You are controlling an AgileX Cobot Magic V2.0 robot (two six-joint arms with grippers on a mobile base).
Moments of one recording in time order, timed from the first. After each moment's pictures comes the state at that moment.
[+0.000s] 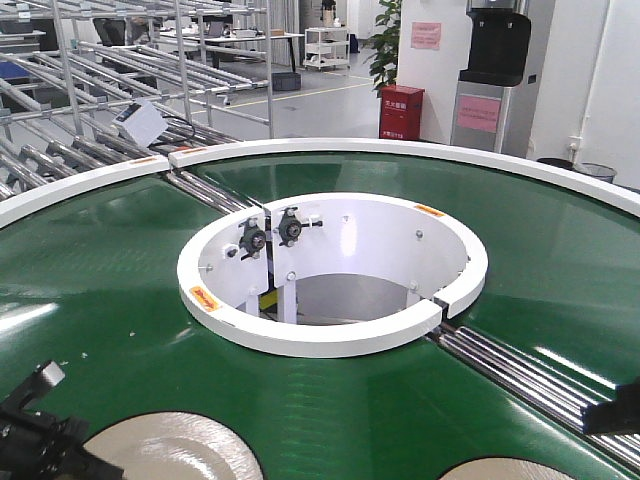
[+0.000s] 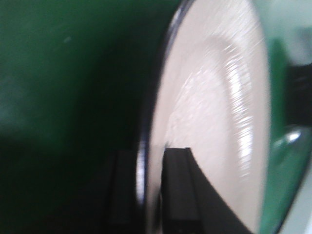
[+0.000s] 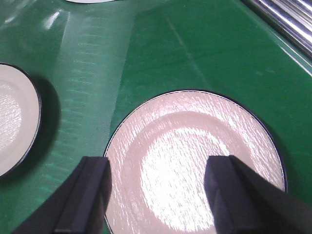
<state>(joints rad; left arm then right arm) 0.24 1.99 -1.20 -0.99 1.15 0.83 -0.18 1.10 -1.01 0.56 0.99 -0.33</state>
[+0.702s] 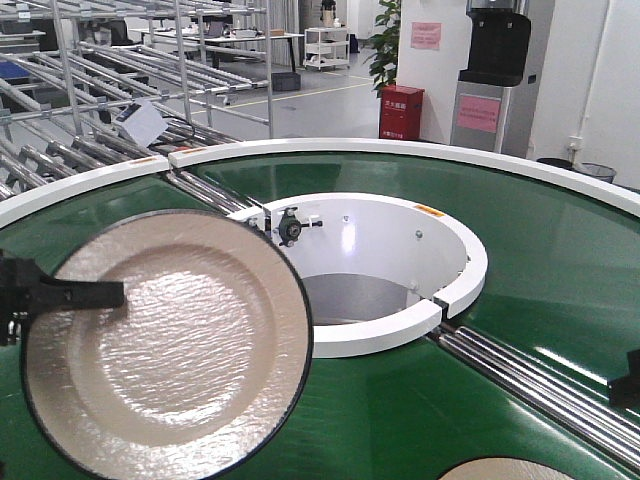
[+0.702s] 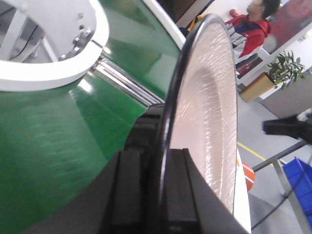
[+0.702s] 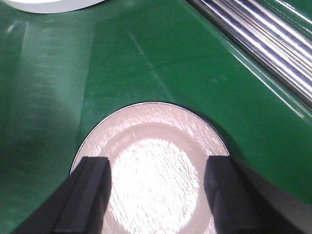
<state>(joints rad) 0.23 1.45 -1.19 -1.36 1.20 0.89 -0.21 1.20 -1.14 0.42 1.01 -0.21</state>
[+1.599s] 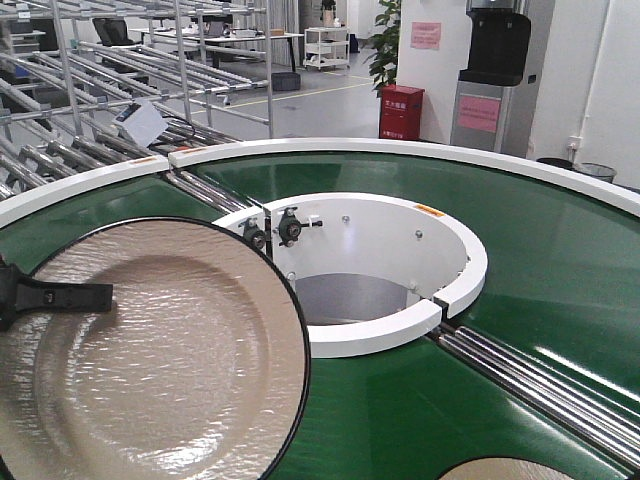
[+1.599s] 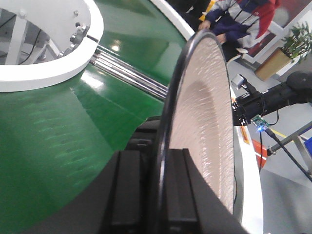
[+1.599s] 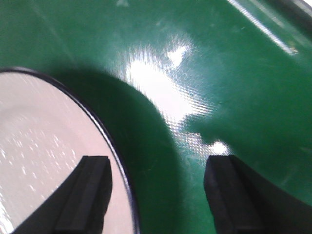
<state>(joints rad) 0.23 1.36 -1.19 -1.27 1.21 0.88 -0.47 1.76 -1.14 0.58 1.05 -0.61</state>
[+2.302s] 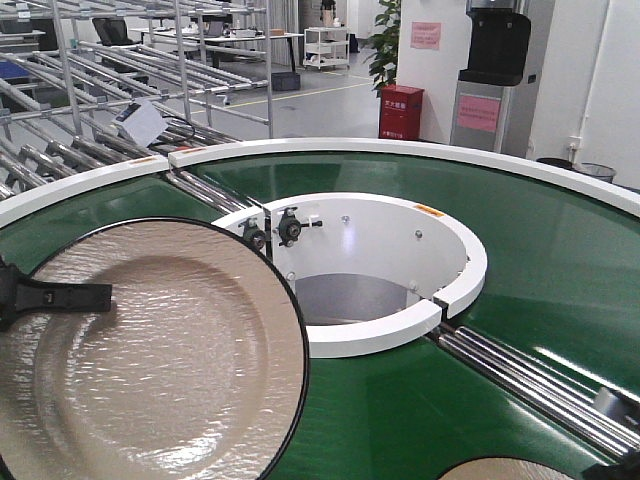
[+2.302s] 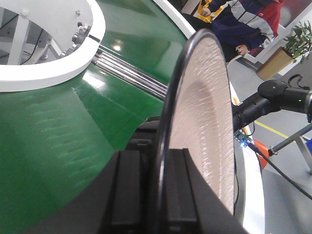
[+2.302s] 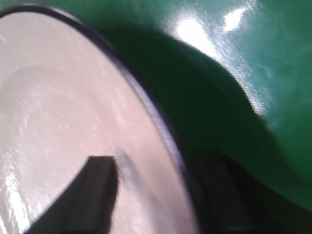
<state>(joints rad) 0.23 1.36 -1.19 -1.27 1.21 0.88 -0.35 1.91 -1.10 0.72 1.08 -0.84</state>
